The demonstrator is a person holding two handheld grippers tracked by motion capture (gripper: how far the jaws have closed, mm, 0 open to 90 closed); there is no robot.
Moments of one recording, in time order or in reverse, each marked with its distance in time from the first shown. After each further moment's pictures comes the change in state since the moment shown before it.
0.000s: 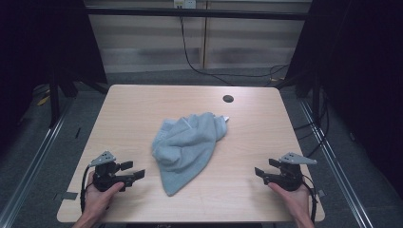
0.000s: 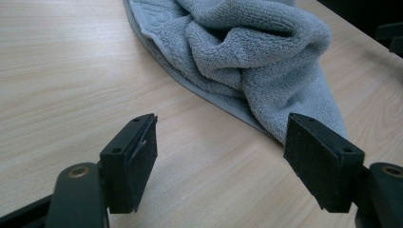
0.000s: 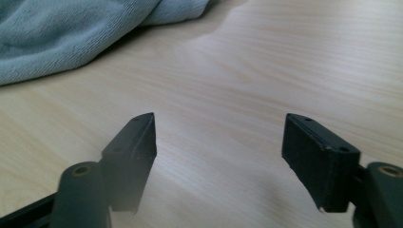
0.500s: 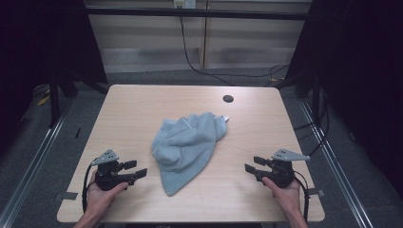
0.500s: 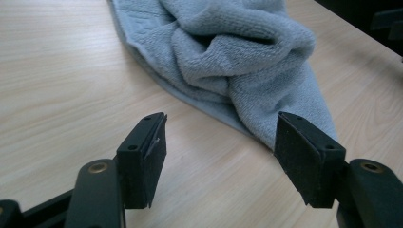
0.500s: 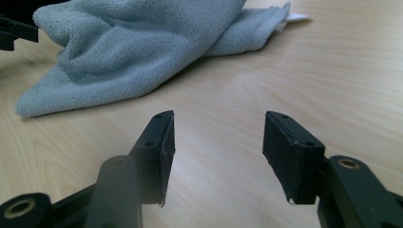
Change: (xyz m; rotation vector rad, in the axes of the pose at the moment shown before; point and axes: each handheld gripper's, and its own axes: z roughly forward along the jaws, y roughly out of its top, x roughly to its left) left arm -0.013 0.014 0.007 0.009 -0.013 0.032; right arm 0.022 0.021 0.008 -0.062 0.142 -0.020
